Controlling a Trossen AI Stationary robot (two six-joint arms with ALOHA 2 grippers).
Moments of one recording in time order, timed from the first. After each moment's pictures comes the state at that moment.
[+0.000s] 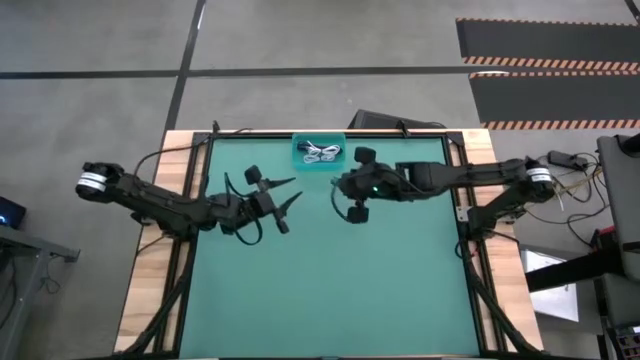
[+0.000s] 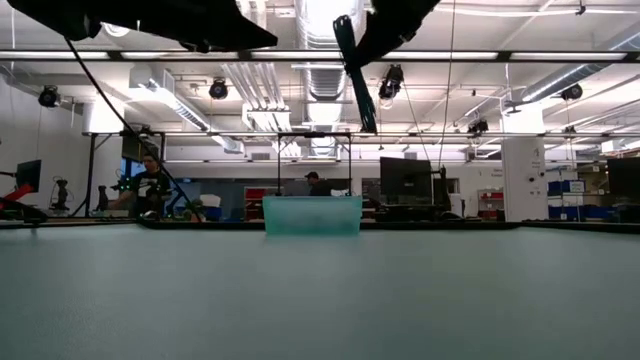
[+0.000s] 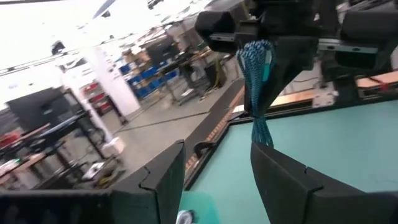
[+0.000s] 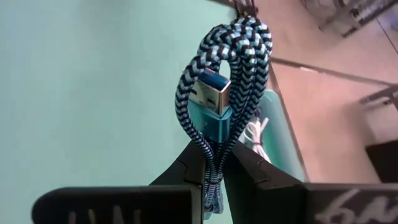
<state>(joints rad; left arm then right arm) -0.18 1.18 0.56 0.70 -0.71 0.44 -0.01 1.51 1.33 -0.51 0.34 -0.23</state>
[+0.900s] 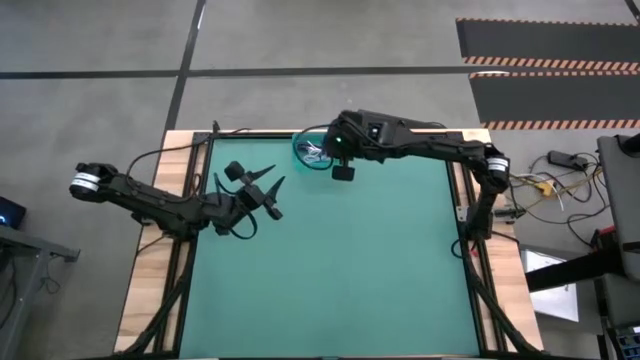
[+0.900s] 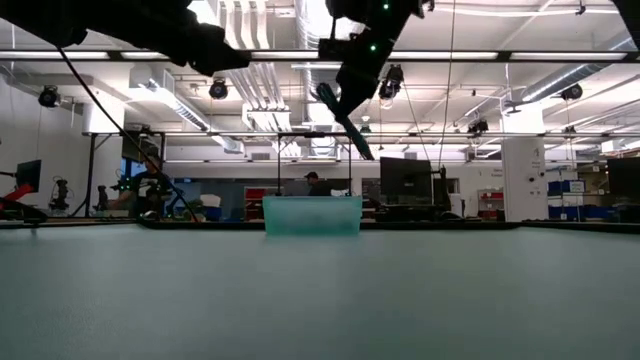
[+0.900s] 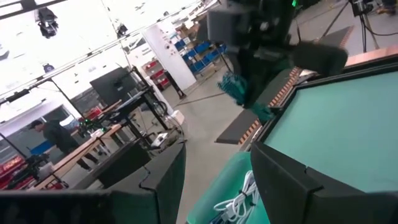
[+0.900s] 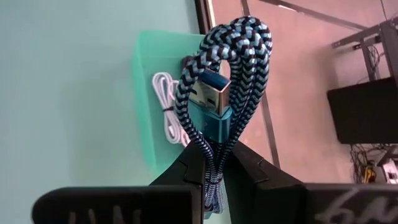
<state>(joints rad) -0.18 1.09 0.48 0.69 -0.99 0.56 -0.30 1.83 1.70 -0.75 0.34 -0.40</state>
